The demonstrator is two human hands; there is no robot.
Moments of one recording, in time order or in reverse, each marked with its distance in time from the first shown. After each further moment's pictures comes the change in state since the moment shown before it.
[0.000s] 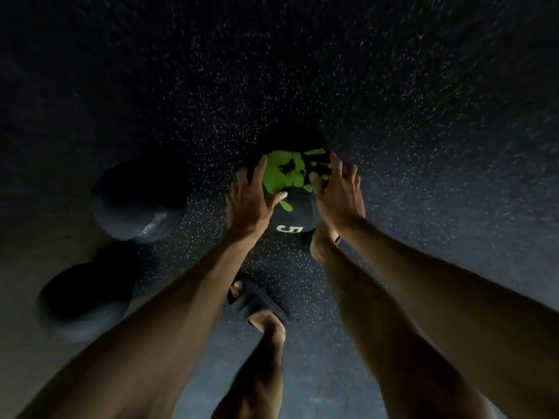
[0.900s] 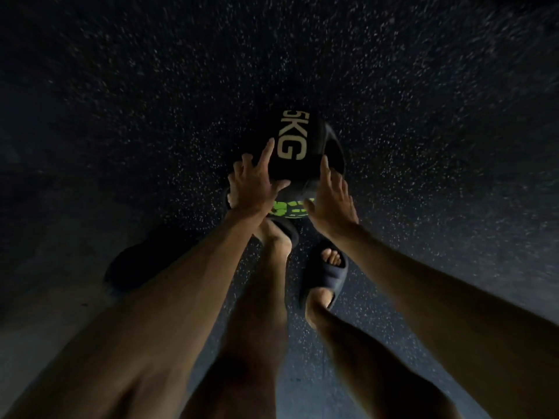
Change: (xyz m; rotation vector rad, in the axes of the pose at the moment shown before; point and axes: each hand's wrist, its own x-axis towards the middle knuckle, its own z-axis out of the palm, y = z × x) left_hand 0.191 0.132 -0.105 0.173 0.008 0.035; right_hand 0.132 -0.065 -0.124 0.043 -0.062 -0.125
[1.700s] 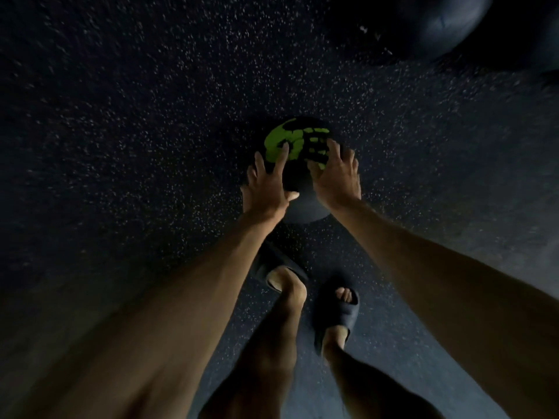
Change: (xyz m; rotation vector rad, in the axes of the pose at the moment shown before) left_hand 0.163 0.030 -0.101 -0.031 -0.169 0.131; right_hand 0.181 -0.114 -0.107 0.035 0.245 0.246
